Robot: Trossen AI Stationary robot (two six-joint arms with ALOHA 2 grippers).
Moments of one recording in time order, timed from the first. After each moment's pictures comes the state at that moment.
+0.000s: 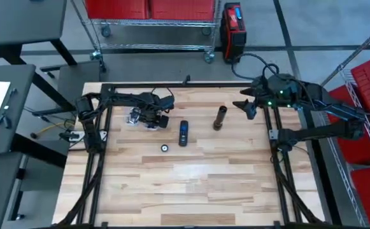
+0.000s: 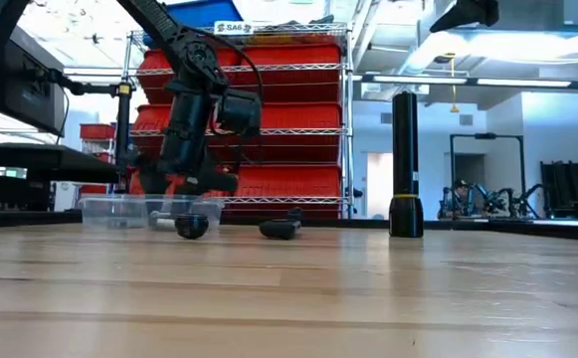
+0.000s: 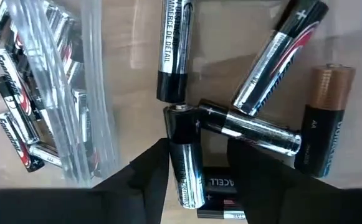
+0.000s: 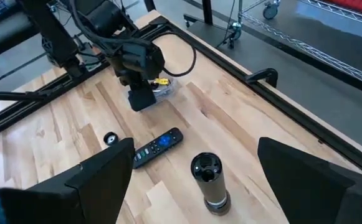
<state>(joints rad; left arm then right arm) 0.41 1.83 1.15 -0.85 -0.18 -0.90 -0.24 0.95 1.29 -0.88 0.17 0.37</state>
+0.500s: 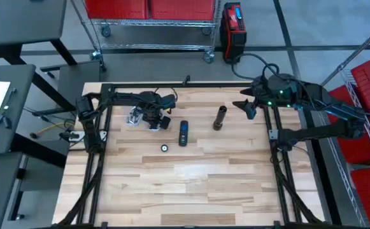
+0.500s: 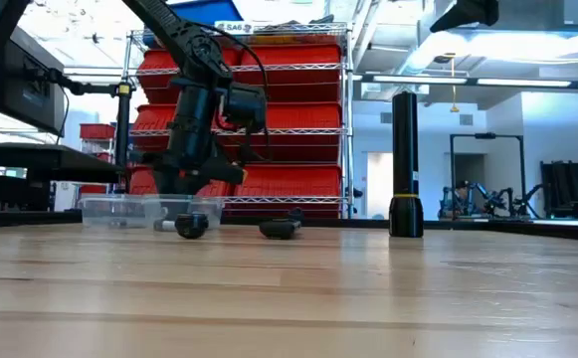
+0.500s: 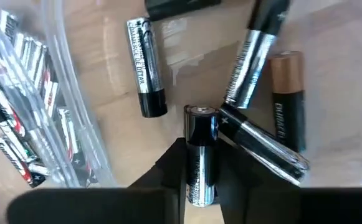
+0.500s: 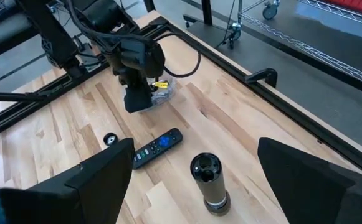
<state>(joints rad) 0.40 1.83 1.22 -0.88 -0.16 -0.75 -0.24 0.95 1.29 -0.88 0.18 0.37</state>
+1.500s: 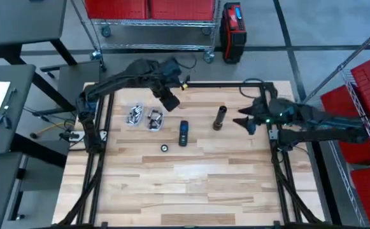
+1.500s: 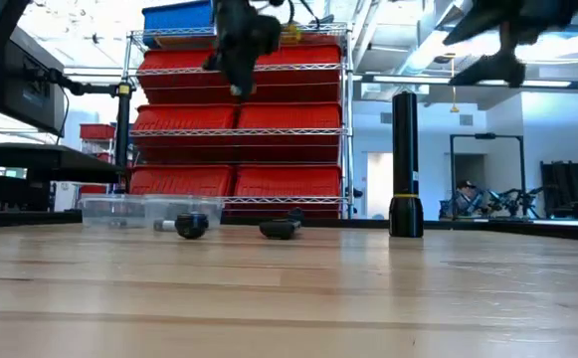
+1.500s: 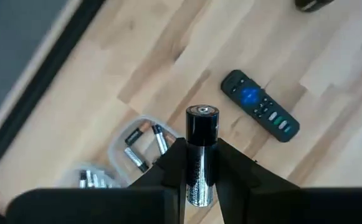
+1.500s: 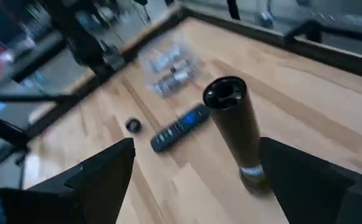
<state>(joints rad) 0.41 1.83 2.06 -1.34 -0.10 -0.19 -0.13 0.59 0.62 -0.40 0.17 0.55</state>
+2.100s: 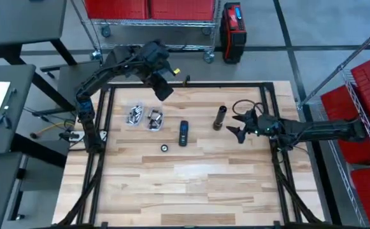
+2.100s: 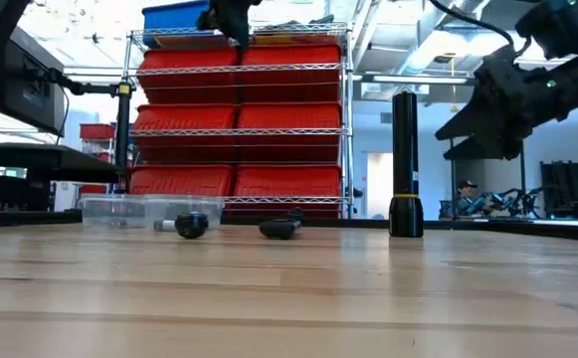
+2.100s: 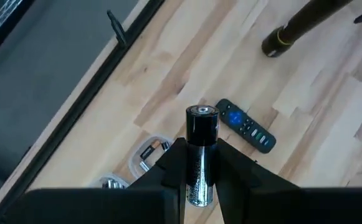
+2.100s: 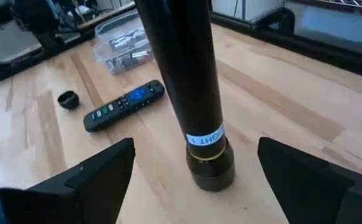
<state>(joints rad) 0.43 1.83 2.36 -1.47 -0.10 -0.15 -0.13 0.62 0.21 0.00 0.30 0.36</state>
